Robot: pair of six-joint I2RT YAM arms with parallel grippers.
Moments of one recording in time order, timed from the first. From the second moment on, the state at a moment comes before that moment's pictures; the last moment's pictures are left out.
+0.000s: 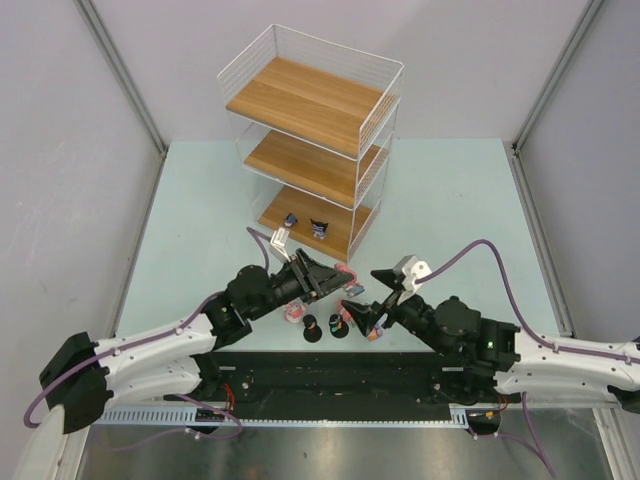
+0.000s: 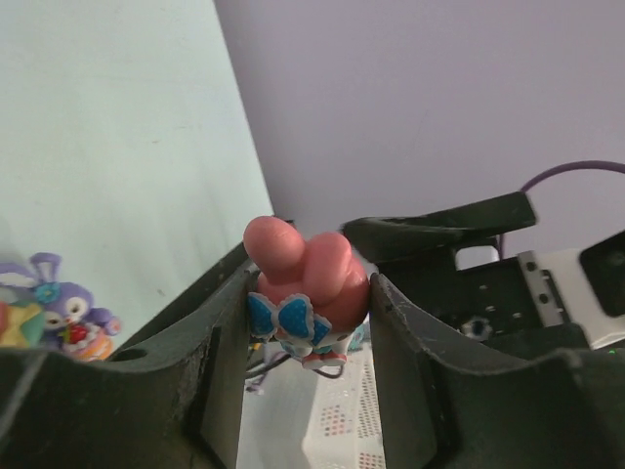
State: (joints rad) left arm -0.95 0.97 0.44 0.49 0.07 -1.27; right arm 1.36 0.69 0.53 0.13 0.51 0.15
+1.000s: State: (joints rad) left arm -0.84 1.05 0.73 0.43 -0.27 0.12; right arm 1.36 0.30 0.53 -0.18 0.58 0.15
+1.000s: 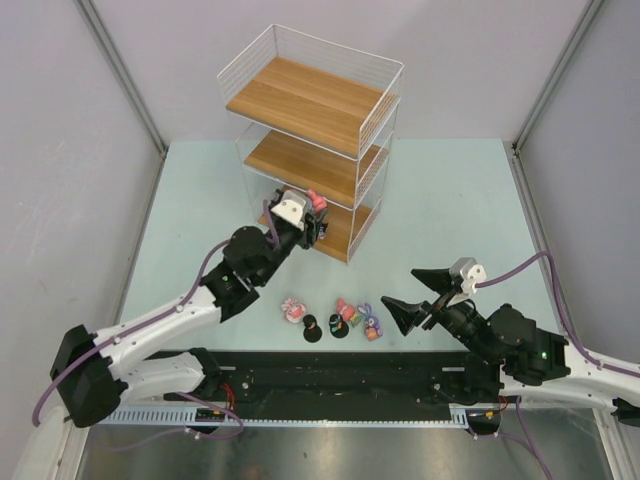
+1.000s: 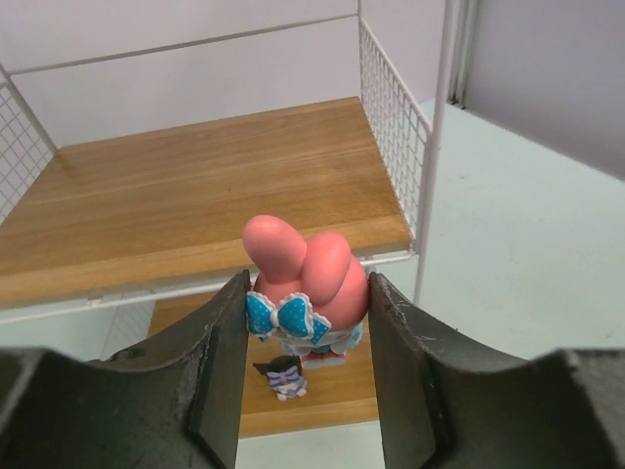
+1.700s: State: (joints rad) left arm -0.71 1.29 0.96 0.47 -0.15 0.10; right arm 1.36 0.30 0.53 -0.20 0.61 0.15
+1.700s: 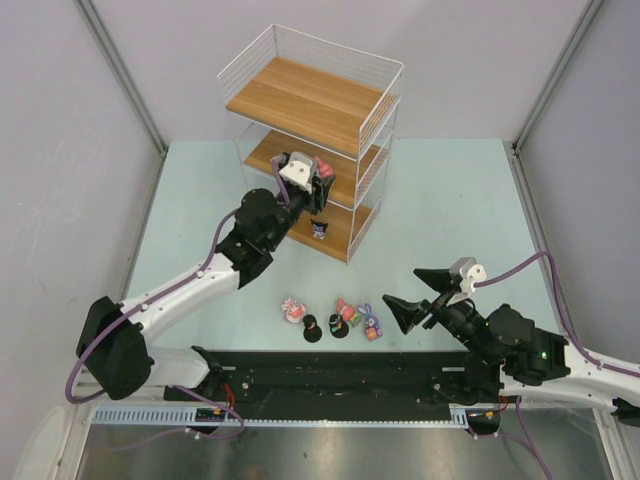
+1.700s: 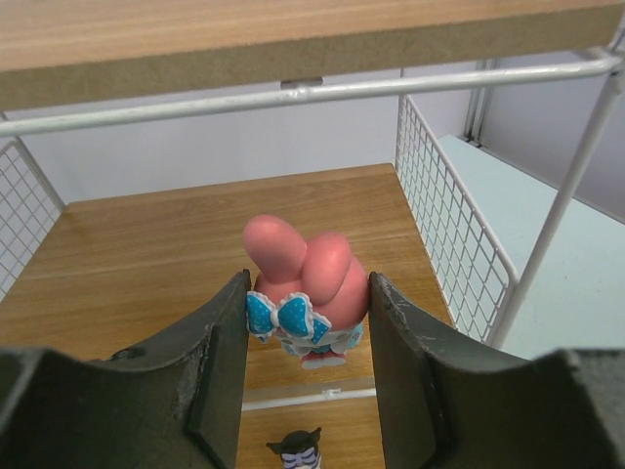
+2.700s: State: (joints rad) left arm -0.71 1.41 1.01 0.46 -0.18 0.07; right arm 1.36 0.30 0.53 -0.21 0.63 0.16
